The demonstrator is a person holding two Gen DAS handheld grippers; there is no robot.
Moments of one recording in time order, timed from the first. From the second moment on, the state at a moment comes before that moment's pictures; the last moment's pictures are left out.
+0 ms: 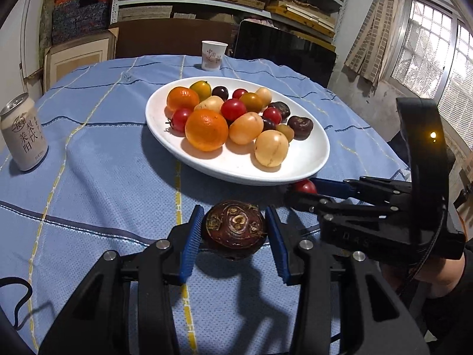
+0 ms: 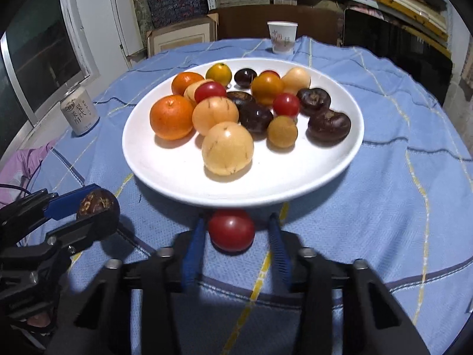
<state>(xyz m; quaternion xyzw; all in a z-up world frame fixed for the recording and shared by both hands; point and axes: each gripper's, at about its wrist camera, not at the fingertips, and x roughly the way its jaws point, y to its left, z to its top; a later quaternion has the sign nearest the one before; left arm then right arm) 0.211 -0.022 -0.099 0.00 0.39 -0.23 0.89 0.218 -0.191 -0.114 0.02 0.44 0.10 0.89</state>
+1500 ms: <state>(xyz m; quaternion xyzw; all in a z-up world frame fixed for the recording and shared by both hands) 0.218 -0.021 -0.038 0.04 0.38 -0.16 0.91 0.152 -0.240 -0.046 0.07 0.34 0.08 0.93</state>
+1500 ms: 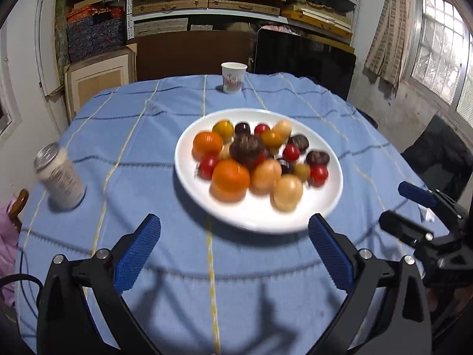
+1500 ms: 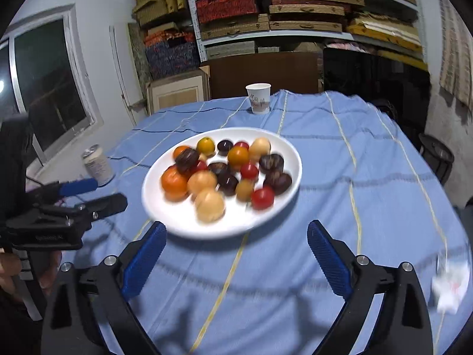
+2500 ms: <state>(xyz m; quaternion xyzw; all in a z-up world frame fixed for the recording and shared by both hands) 0.016 0.004 0.002 0.03 0.32 -0.08 0.94 -0.025 -0.229 -0.008 0.05 0.29 0.03 0.95</state>
